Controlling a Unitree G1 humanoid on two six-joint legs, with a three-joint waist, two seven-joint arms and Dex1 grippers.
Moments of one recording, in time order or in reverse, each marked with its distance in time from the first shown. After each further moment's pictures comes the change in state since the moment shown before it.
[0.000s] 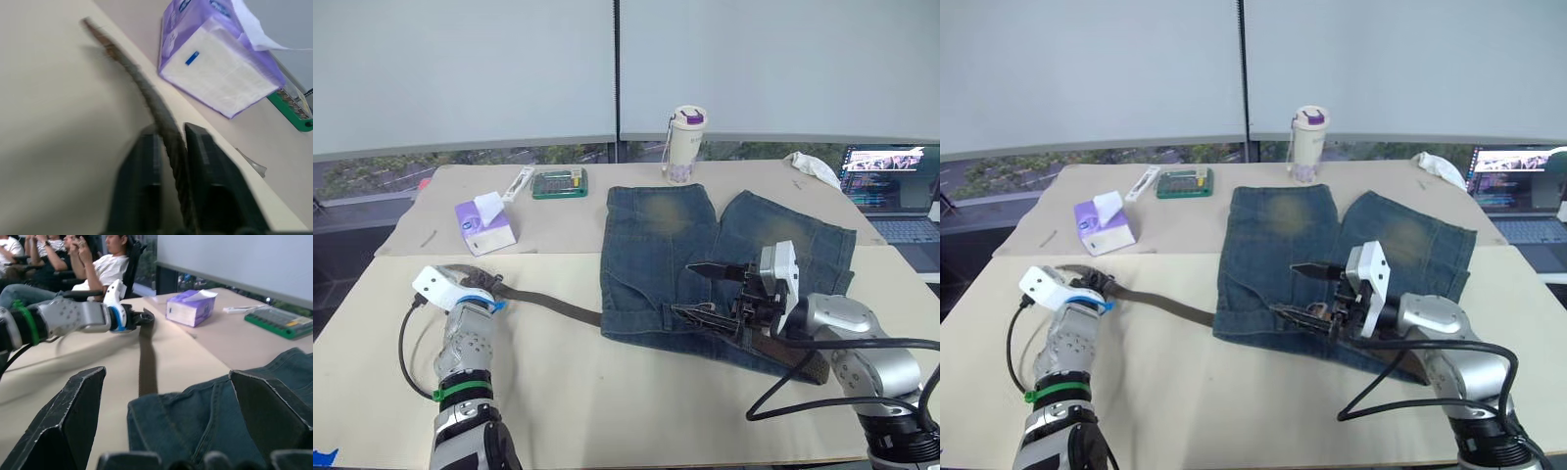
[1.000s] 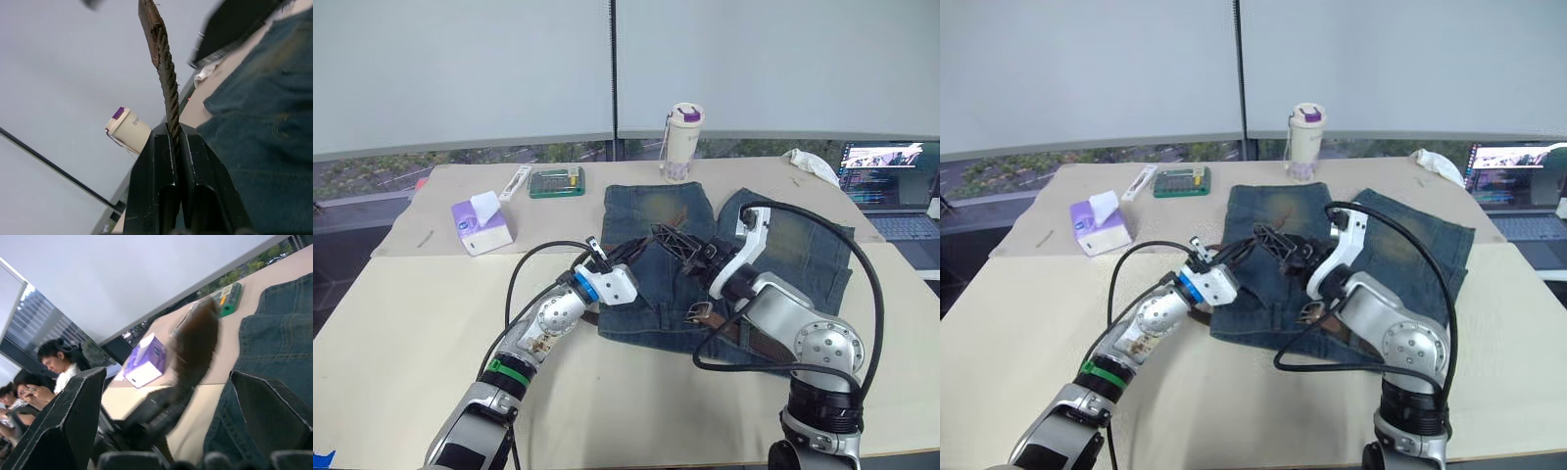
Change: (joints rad) left arm -0.094 0.100 -0.748 0.000 0.995 -0.819 -0.155; right arm -0.210 0.451 -0.196 -0.027 0.535 0.578 -0.955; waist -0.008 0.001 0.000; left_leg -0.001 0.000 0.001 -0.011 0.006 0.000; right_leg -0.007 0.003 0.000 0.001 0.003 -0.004
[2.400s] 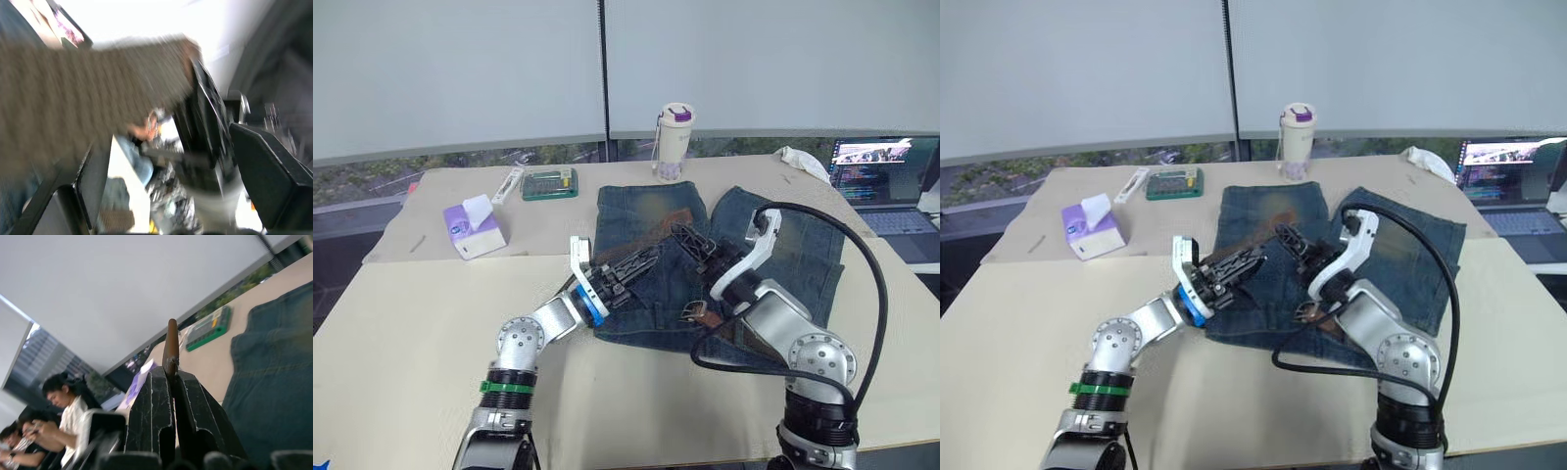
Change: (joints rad) left arm 0.085 -0.251 0.427 -0.287 -1.771 1.510 -0.256; right arm 0.080 0.022 0.045 -0.010 0.014 -0.157 0.007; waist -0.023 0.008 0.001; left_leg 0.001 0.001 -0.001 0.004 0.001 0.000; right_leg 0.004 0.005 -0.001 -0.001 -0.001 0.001
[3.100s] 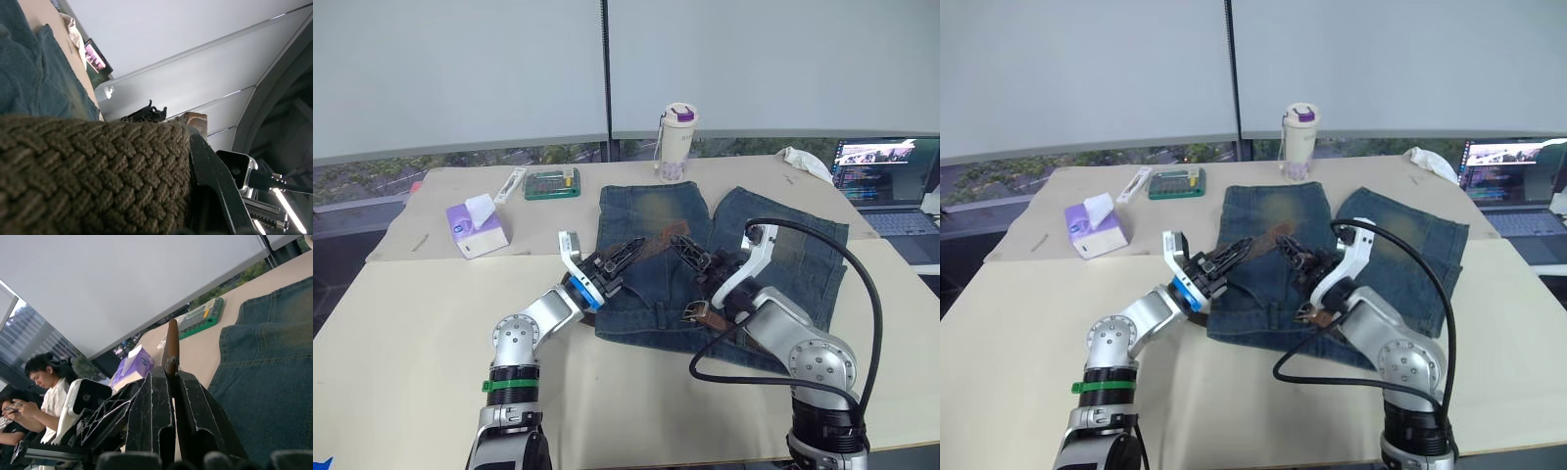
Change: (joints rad) left arm -0.021 -0.033 0.108 -0.012 -0.023 0.088 0.110; right arm 0.033 -0.059 0.038 -0.001 -0.106 -0.027 0.075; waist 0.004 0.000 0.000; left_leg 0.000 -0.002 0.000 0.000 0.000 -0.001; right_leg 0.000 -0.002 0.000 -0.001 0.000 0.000
